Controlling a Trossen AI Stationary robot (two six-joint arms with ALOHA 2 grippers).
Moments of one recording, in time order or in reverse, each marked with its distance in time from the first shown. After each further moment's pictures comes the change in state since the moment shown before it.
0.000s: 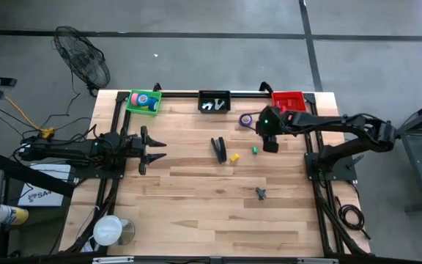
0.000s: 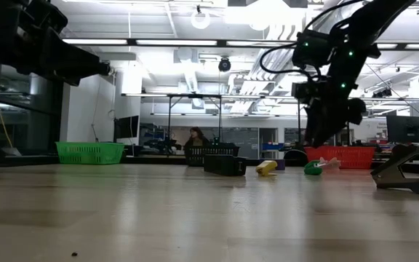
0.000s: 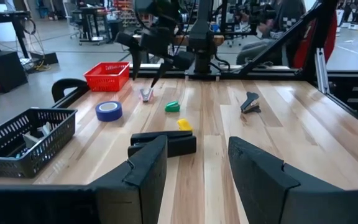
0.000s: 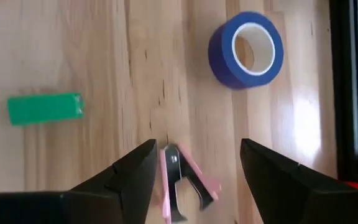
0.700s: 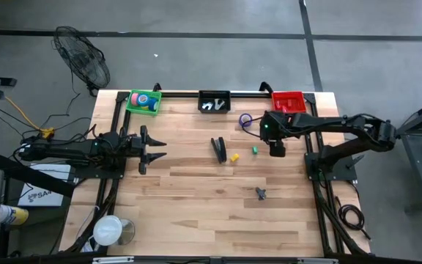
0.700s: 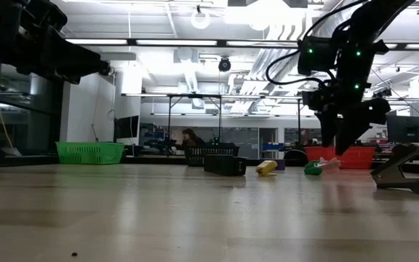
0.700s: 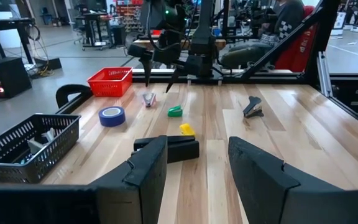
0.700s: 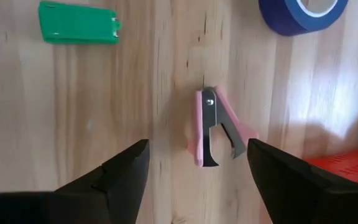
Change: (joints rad) left arm 0.000 0.000 0.000 0.018 -0.008 0.013; right arm 0.029 0.001 0.000 -0.184 0.014 -0.010
